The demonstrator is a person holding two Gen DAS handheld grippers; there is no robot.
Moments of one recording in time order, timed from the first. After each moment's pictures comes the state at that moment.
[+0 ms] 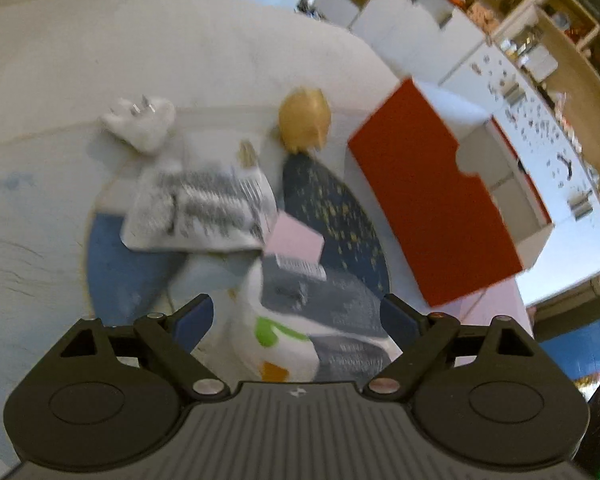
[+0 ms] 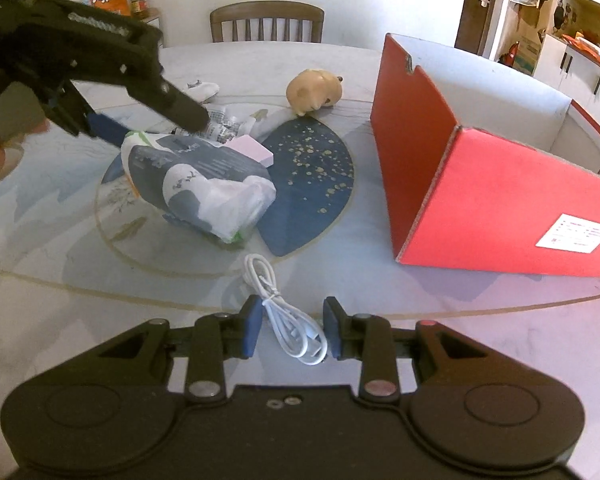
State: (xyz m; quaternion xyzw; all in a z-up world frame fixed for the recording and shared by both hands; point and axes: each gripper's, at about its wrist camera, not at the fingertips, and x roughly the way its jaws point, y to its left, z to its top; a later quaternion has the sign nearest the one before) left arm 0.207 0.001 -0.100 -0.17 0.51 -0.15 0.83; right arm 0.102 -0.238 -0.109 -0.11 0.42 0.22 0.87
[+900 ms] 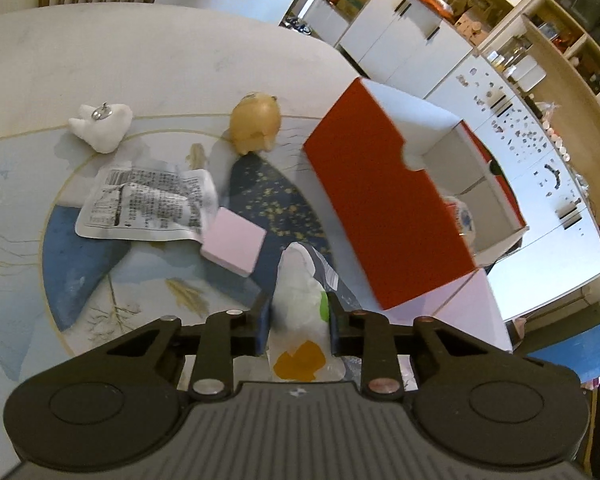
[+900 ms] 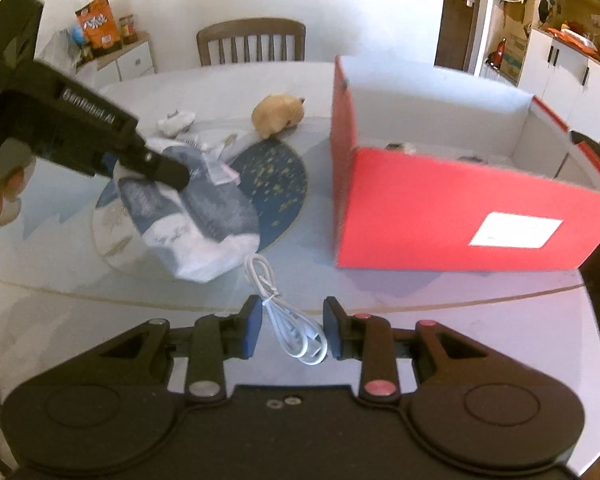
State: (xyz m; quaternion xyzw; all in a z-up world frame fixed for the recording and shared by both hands) left arm 0.189 -0.035 -0.079 -0.20 0.48 -0.16 0.84; right arm 0.100 -0.289 -0.074 -0.08 0.41 0.22 0.88
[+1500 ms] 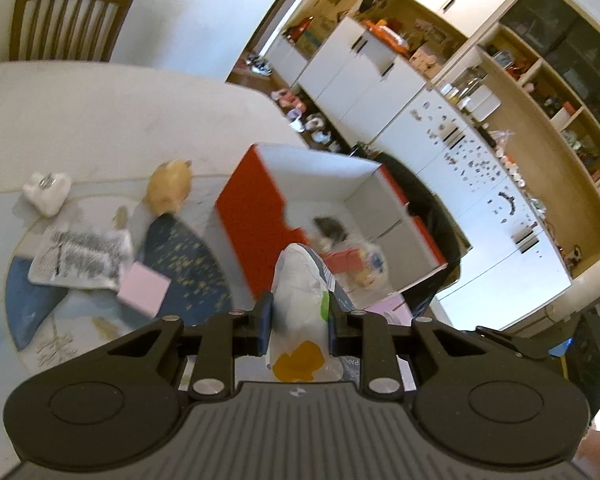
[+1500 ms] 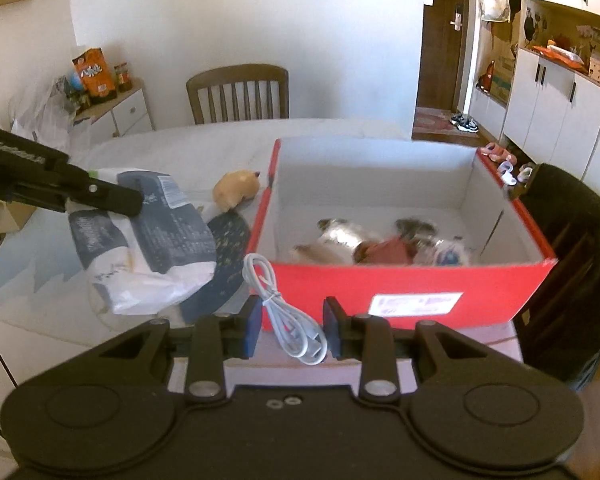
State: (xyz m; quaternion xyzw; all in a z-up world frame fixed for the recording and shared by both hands) left arm 0.171 -0.074 0.000 -0.22 0.42 -0.20 0.86; right arm 0.129 -0.360 -0.002 -0.06 0.37 0.23 0.90
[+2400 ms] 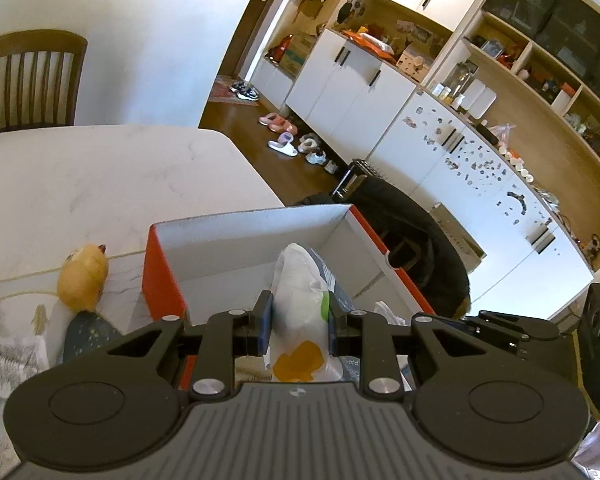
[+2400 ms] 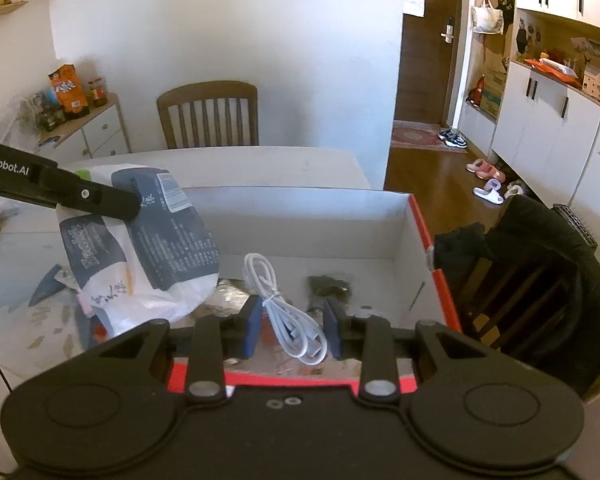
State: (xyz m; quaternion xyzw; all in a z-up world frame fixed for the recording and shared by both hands) left arm 0.257 -0.181 0.017 -0.16 0.38 -0.19 0.89; right arm 0.228 -0.428 0.006 -0.07 0.36 0.22 0.90
